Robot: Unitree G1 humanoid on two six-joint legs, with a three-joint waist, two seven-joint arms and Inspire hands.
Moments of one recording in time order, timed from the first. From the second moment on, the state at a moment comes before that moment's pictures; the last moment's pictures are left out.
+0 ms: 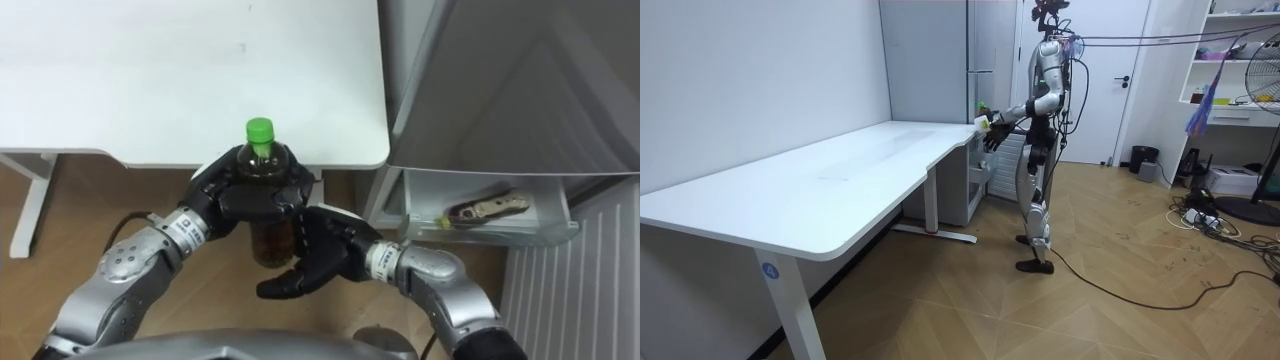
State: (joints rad) left arm 0.23 0.31 -0.34 -0.07 -0.38 0.14 -0.28; right arm 0.11 -0.28 0.39 0.34 0.37 0.13 0.72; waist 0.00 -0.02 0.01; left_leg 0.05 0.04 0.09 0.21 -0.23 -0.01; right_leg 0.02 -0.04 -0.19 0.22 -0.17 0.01
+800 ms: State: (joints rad) left arm 0.21 0.33 -0.38 -0.07 -0.38 0.14 -0.32; right arm 0.11 -0.29 0.41 0.34 0.44 0.13 0.66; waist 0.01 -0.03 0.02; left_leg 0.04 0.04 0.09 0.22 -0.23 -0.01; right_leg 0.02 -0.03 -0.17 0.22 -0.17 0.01
